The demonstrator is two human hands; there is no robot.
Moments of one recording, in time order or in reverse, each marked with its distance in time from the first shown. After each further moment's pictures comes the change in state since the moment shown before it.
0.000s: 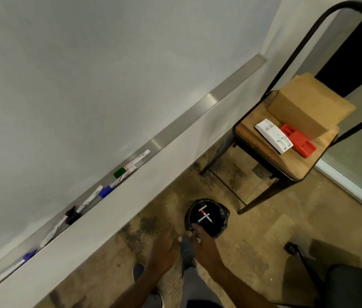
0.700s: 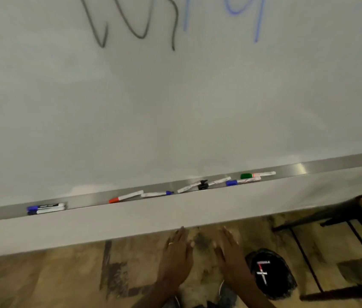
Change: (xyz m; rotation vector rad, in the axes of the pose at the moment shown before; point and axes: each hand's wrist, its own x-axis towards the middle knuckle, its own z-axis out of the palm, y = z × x) left_hand -0.180 -0.153 -0.128 0.161 0.534 -0.061; right_hand -0.102 -0.062 0.166 -0.689 -0.108 -0.664
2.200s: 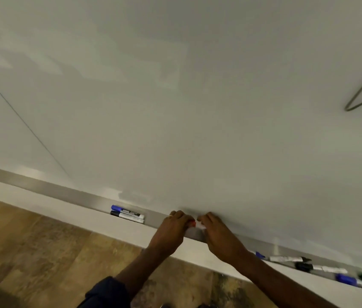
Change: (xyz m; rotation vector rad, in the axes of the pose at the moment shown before) left_hand 0.089 -0.232 -0.226 0.136 0.293 0.058; right_hand 0.182 -0.307 0.116 -0.323 -0.258 -0.822
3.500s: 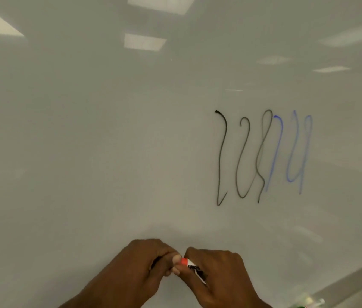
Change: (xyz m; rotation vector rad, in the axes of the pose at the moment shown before) left_hand 0.038 0.144 -0.327 -0.193 -0.096 0.649; right_hand -0.055 -0.182 -0.250 -0.427 0.783 0.248
